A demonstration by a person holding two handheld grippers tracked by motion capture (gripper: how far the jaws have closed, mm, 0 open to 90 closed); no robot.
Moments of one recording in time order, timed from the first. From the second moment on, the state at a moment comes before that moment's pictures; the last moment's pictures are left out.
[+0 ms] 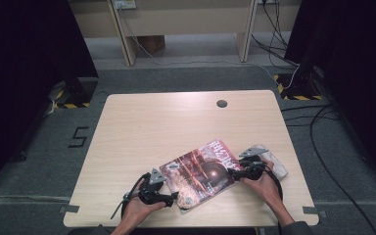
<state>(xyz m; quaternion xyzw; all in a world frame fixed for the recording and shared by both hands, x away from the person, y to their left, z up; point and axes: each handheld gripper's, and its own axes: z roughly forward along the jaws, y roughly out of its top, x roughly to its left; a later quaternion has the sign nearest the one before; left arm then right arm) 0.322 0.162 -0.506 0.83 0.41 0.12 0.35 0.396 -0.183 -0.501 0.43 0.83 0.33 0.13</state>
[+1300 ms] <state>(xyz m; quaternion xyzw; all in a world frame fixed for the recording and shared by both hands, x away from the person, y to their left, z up) 0.308 0.151 -0.500 0.84 0.38 0.15 0.36 0.410 -0.165 -0.488 0.39 0.84 0.36 0.13</state>
